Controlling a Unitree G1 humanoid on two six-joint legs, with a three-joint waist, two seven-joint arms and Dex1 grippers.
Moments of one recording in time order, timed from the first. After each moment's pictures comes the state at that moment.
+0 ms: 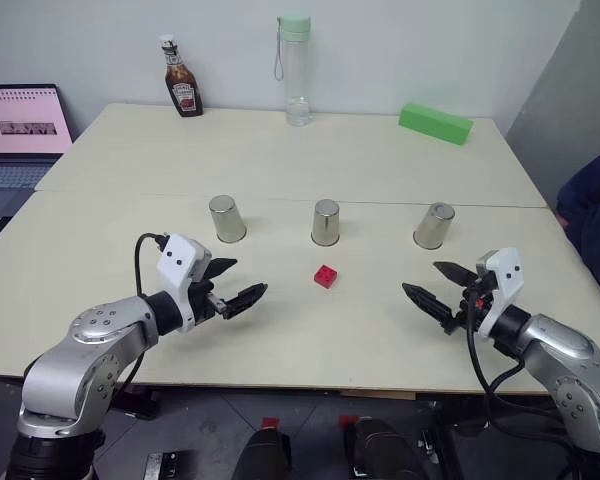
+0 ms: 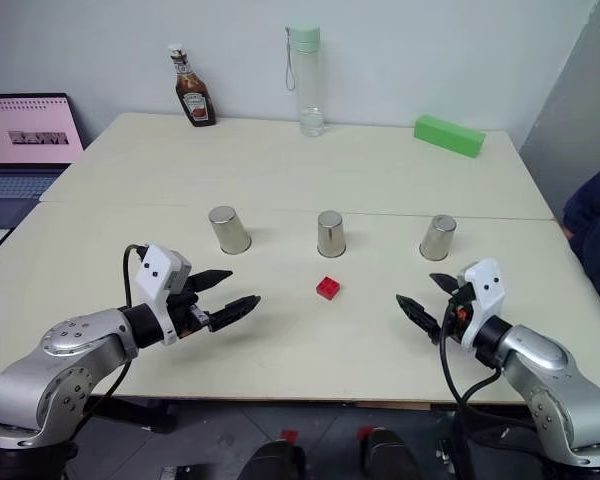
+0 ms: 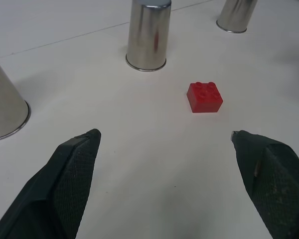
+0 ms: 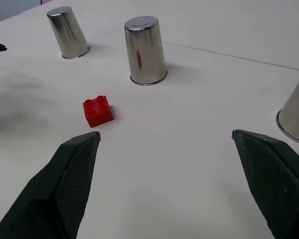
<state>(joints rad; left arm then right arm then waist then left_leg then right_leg) -0.10 0.67 0.19 -0.46 -0.55 0.78 -0.65 -0.02 -0.54 -0.18 -0.53 0.57 0.67 0.52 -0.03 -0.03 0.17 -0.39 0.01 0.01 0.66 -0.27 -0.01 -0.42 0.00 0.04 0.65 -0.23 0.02</state>
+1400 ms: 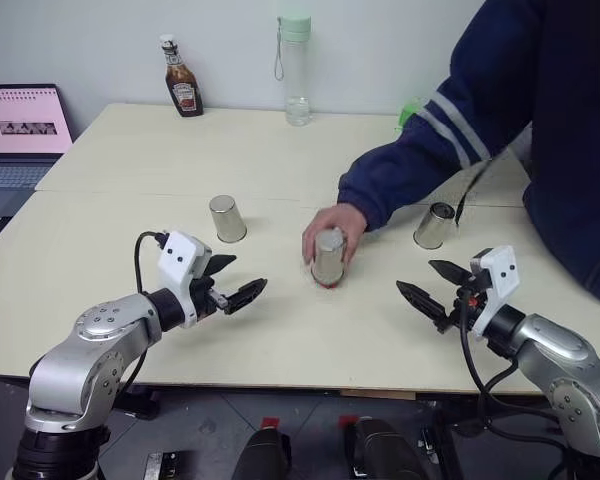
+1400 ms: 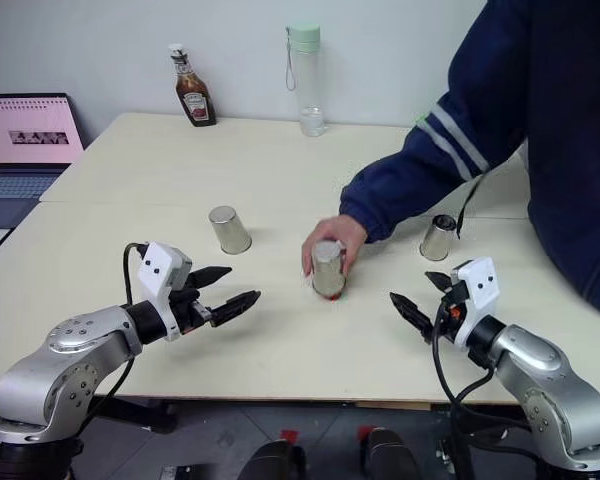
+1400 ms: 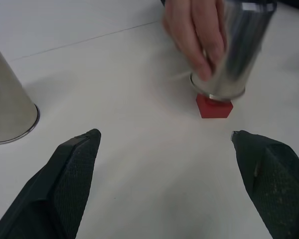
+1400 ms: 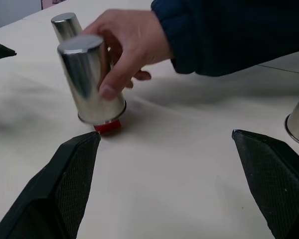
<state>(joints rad) -0.12 0.66 0.18 -0.43 -0.55 0.75 -0.64 -0.01 -0.52 -0.17 -0.57 0.58 0.71 0.48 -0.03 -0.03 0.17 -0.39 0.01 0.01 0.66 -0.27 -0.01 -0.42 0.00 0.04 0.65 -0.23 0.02</state>
